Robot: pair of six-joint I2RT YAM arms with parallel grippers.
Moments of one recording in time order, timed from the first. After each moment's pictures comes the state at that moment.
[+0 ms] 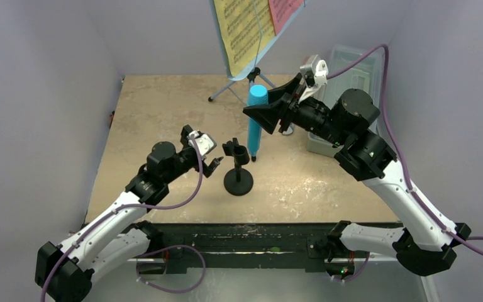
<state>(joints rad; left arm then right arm) -0.57 0.84 0.60 0.06 0.16 0.32 0.77 1.13 1.51 -0.23 -0.26 0.18</state>
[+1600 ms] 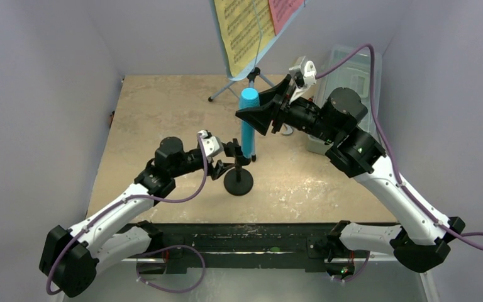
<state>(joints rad) -0.58 1.00 0.61 0.17 0.48 0.23 0.77 1.16 1.48 -0.16 -0.33 0.20</state>
